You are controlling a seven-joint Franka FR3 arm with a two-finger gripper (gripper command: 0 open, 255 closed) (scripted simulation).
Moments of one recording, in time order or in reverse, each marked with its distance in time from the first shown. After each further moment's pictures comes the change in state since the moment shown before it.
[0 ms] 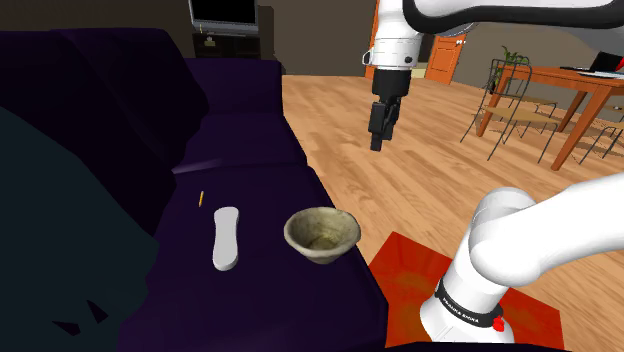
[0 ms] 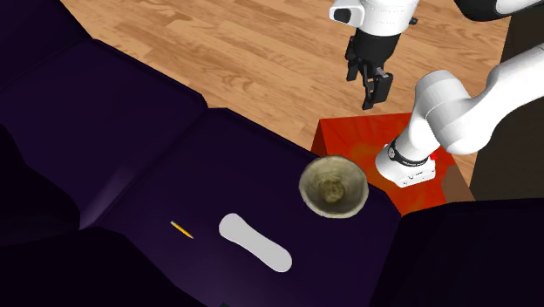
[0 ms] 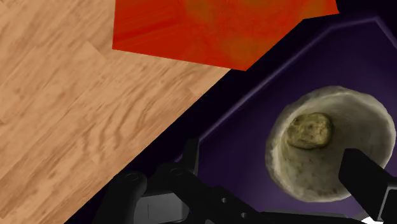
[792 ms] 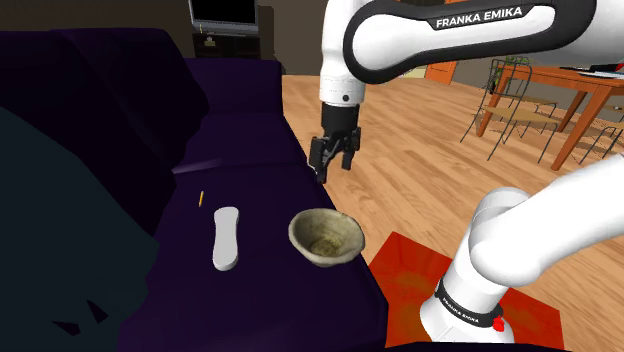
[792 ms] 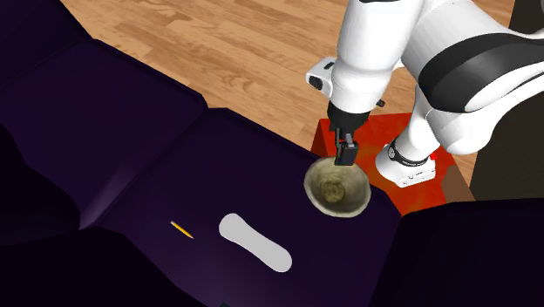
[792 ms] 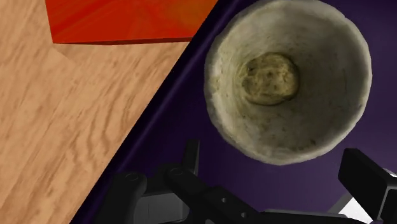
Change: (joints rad) arm 0.001 0.170 0.225 -0.050 0.130 0.259 0.349
